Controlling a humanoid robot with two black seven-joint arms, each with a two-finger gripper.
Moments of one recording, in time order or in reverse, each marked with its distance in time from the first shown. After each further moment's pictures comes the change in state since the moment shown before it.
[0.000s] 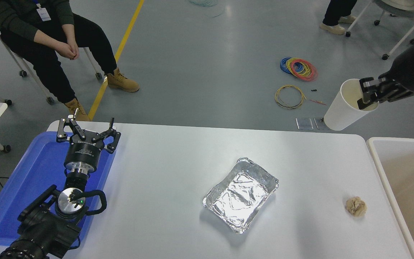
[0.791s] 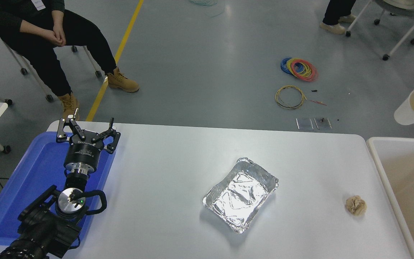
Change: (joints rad) left arm -0.001 -0.001 0.000 0.000 0.000 0.000 0.000; right arm -0.714 -0.093 0.036 -0.703 0.191 -0.262 -0.013
